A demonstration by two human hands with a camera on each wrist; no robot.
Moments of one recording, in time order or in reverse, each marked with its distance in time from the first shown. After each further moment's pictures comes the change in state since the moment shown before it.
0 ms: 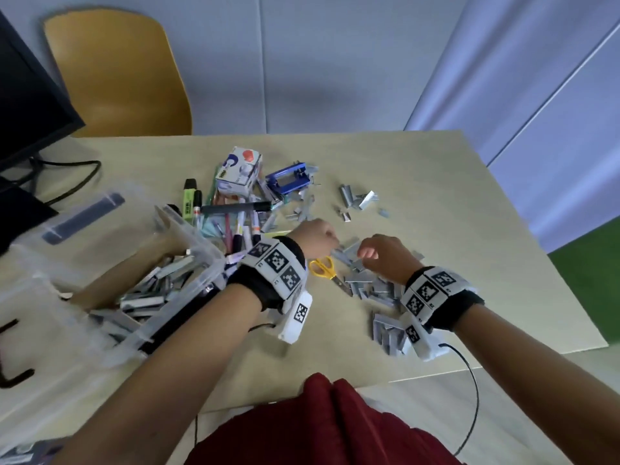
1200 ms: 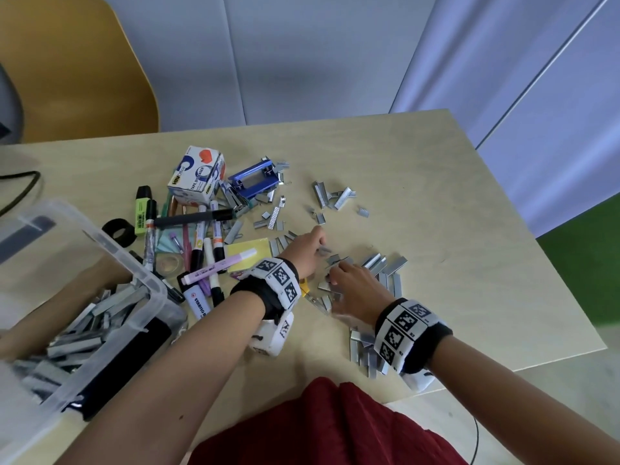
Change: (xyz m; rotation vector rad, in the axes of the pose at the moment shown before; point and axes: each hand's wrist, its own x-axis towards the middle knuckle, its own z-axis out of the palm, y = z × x) left_hand 0.086 -0.015 0.055 0.096 0.099 0.117; right_hand 0.005 0.027 0.046 -0.208 -0.067 -0.163
